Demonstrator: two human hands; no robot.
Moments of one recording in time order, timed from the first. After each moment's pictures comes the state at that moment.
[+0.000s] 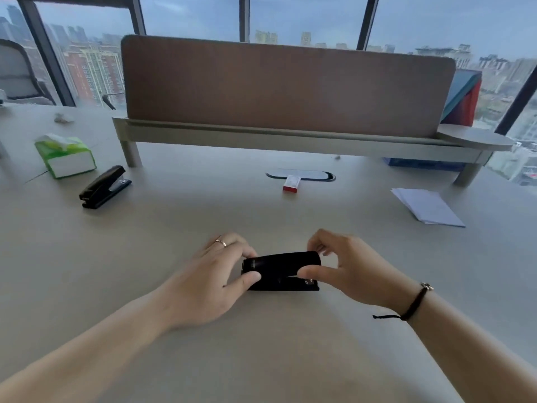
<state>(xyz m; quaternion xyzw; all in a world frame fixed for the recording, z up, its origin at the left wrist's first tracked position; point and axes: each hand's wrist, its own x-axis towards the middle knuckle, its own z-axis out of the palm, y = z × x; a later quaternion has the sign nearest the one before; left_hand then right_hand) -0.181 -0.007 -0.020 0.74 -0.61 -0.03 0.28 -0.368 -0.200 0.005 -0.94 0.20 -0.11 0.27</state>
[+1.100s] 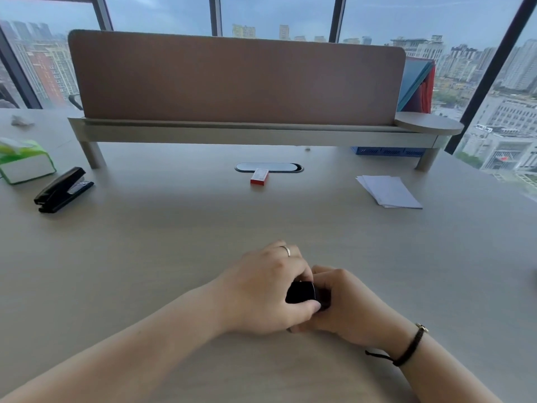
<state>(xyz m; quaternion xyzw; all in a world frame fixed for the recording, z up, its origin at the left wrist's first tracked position) -0.293 -0.071 0.008 0.67 -0.71 -0.06 0.22 -0.440 -0.184 -0.033 -0.89 0.23 -0.10 0.38</state>
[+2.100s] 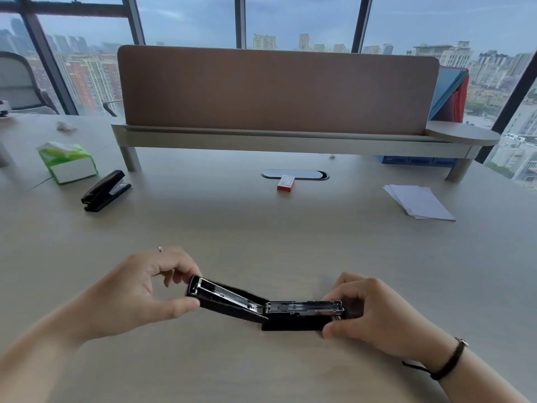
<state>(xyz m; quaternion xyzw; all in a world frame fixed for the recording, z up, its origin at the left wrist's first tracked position) -0.167 0.063 0.011 0.71 -0.60 -0.14 0.35 -0.439 -0.180 -0.026 -0.89 0.23 -0.09 0.39</state>
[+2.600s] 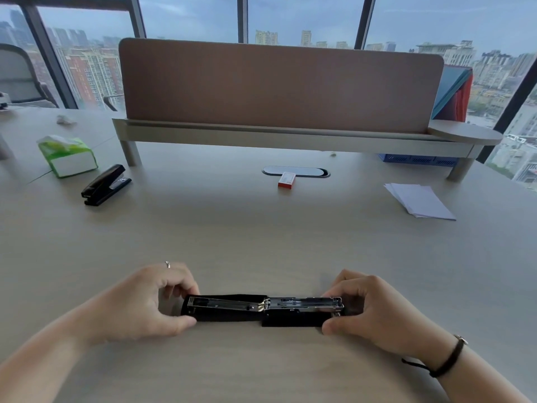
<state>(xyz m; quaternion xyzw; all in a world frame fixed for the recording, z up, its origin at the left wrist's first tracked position) -0.163 0.064 -0.018 0.75 -0.58 -0.16 0.28 -0.439 -0.180 -0.025 -0.88 0.23 -0.09 0.40</state>
